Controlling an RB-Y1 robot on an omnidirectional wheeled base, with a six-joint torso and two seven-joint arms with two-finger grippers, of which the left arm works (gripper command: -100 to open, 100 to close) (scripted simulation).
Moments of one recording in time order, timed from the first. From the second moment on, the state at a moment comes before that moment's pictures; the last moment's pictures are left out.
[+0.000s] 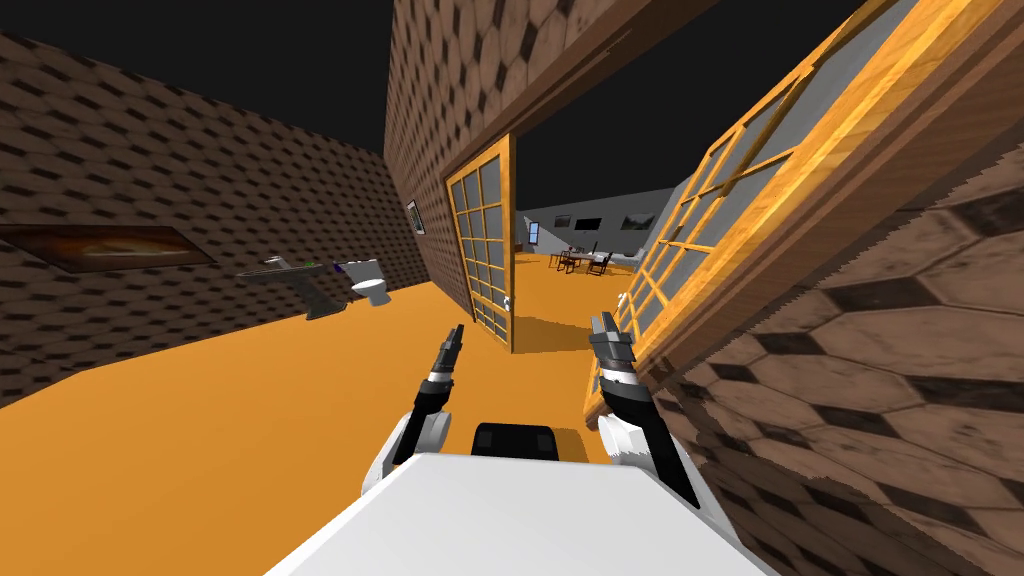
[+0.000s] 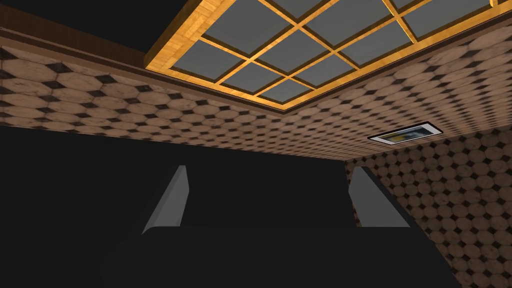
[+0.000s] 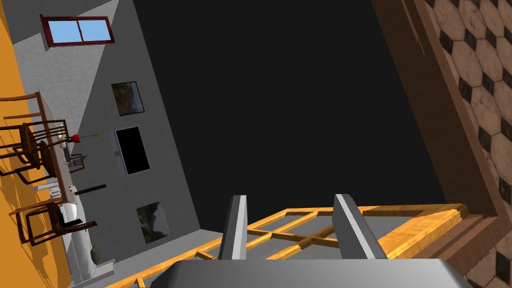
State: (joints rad) arm 0.44 0.10 -0.07 -1.88 -0.04 -0.60 -0.55
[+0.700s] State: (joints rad) arm 0.43 0.11 -0.10 -1.78 -0.07 -0.63 -0.66
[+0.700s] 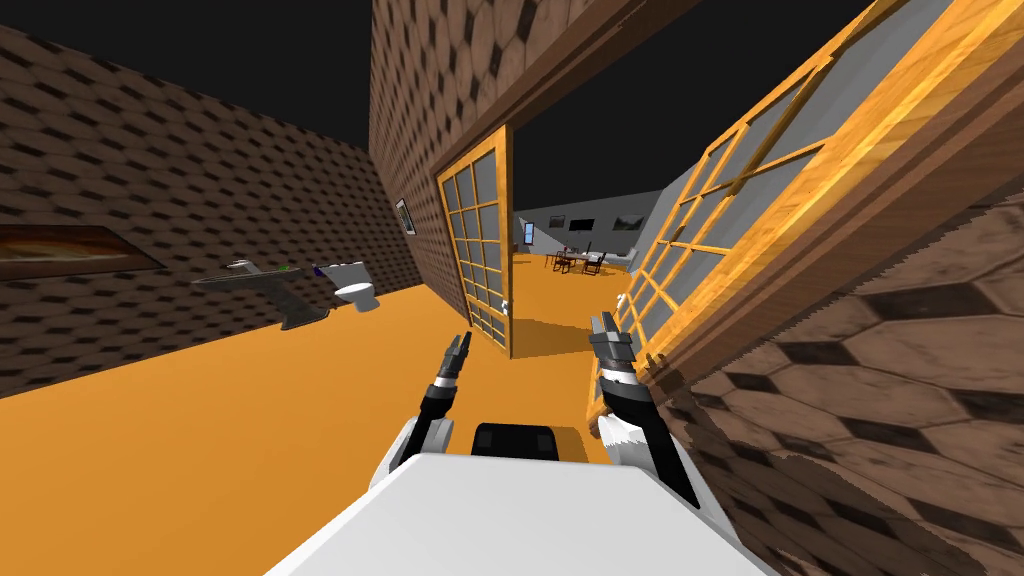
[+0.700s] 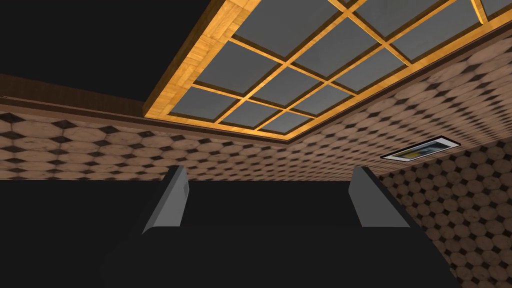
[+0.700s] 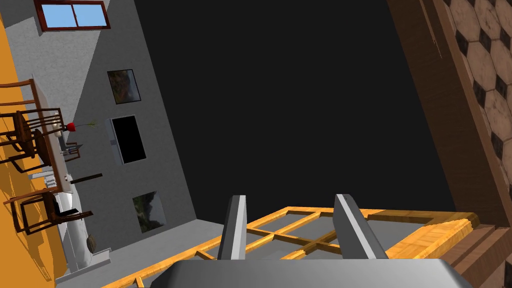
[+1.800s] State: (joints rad) arm 0.43 0.11 -0.15 -1.62 -0.13 -0.69 -0.85
